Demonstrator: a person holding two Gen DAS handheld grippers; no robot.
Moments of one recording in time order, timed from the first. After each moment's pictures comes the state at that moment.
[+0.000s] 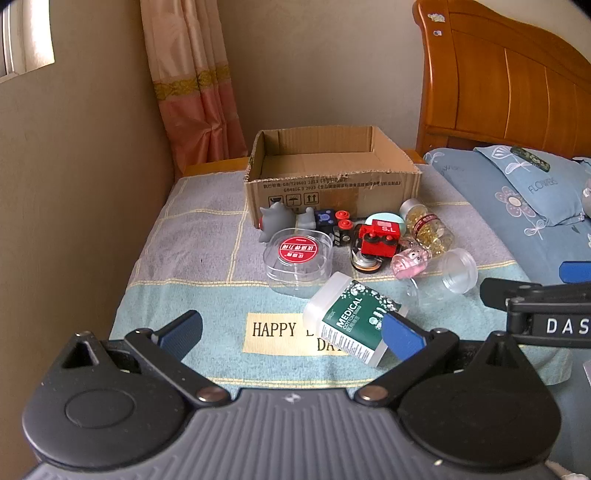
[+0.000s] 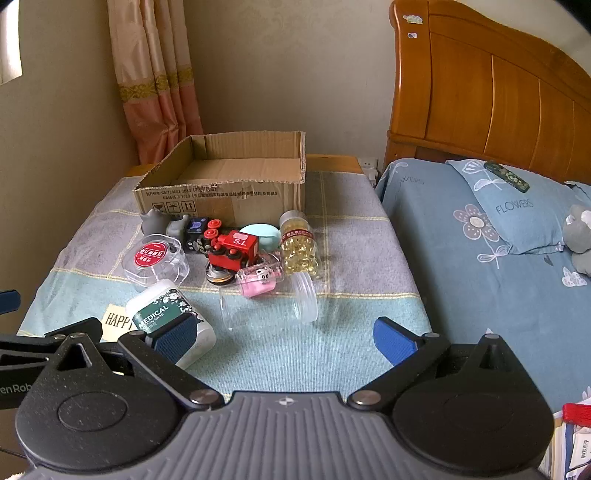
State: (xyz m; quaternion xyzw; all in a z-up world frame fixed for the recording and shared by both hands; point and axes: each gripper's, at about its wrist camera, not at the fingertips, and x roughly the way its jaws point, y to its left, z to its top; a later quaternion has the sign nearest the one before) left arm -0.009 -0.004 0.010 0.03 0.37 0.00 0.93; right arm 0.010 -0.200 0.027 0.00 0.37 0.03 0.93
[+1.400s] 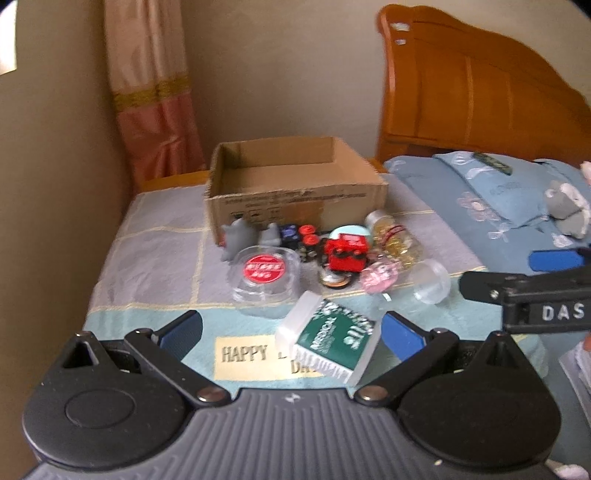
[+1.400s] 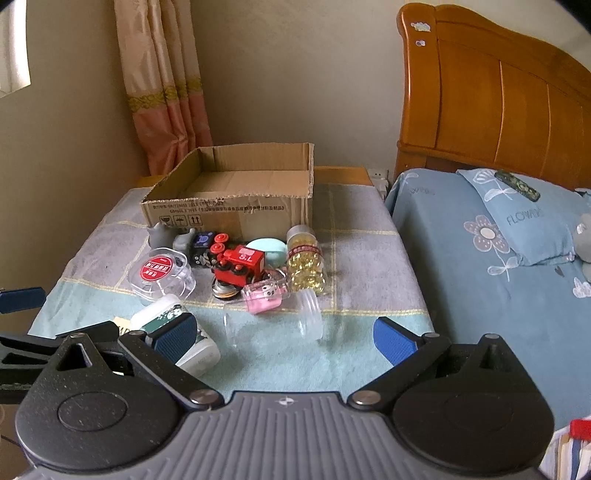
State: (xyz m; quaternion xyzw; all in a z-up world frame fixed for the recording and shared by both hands) left arm 0.008 0.004 0.006 0.03 0.35 -0.09 0.93; right arm 0.019 -0.207 0.029 0.00 0.35 0.05 0.93
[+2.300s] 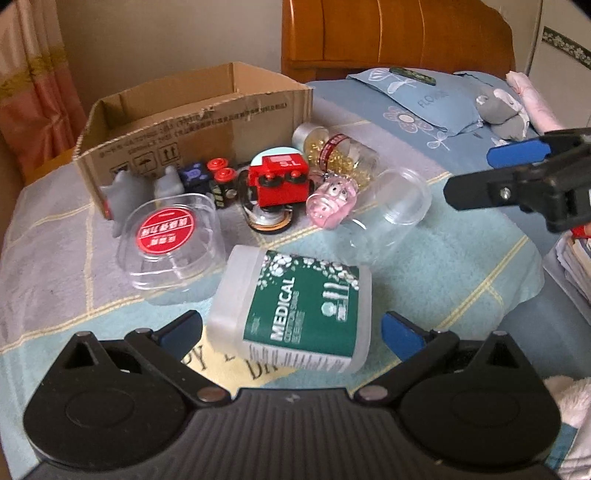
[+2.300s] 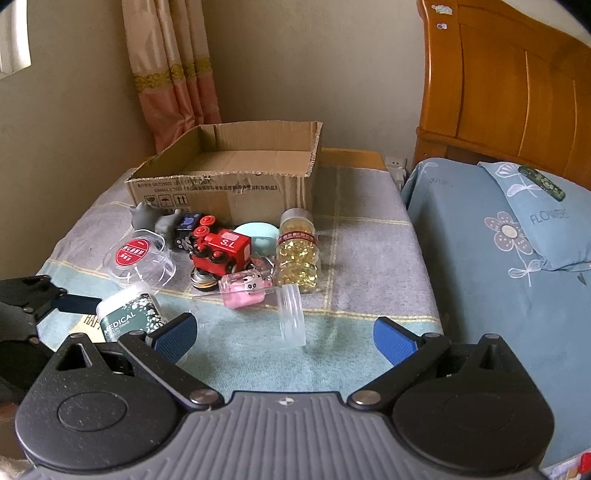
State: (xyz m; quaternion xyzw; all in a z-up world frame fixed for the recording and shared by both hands) left arm 0.065 -0.016 -0.069 0.10 0.42 -0.25 0.87; right arm 0.060 -0.229 -0.009 -0.01 0.38 0.09 0.92
